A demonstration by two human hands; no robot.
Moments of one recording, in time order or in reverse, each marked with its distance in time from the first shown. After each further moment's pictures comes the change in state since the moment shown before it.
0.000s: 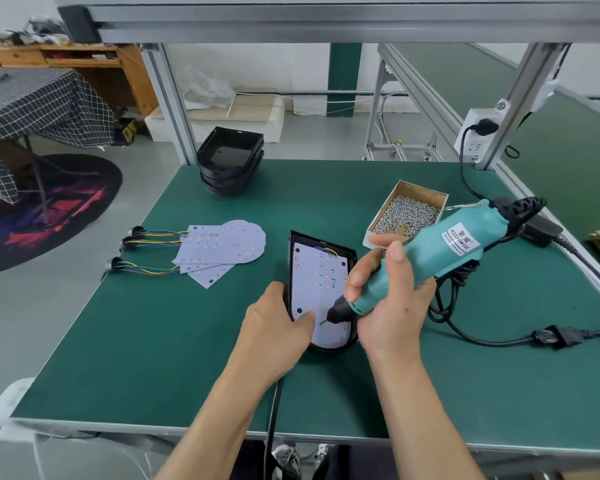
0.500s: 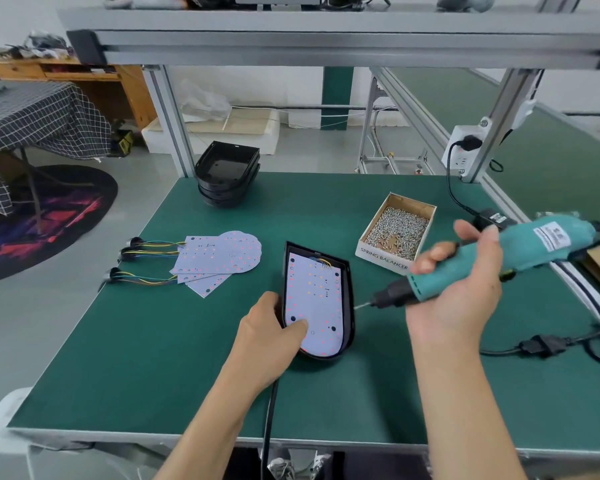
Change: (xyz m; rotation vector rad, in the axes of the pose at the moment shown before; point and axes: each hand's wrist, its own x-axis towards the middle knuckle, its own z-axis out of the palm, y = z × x) left_hand -0.001 -0.003 -0.004 -0.133 -0.067 -0.038; right_hand 0.032 -0.060 -0.021 0.202 0.363 0.055
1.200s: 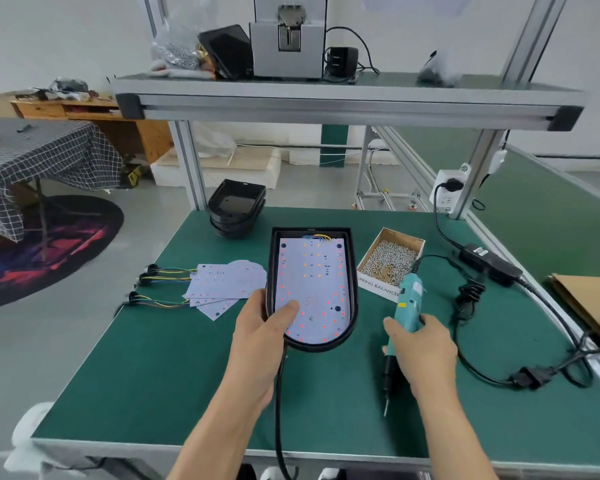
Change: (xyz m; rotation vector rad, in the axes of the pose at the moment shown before) left_hand -0.027 0.042 -0.025 -0.745 0.010 0.102; right_hand 0.000 0.021 -0.060 -1.405 0.053 0.117
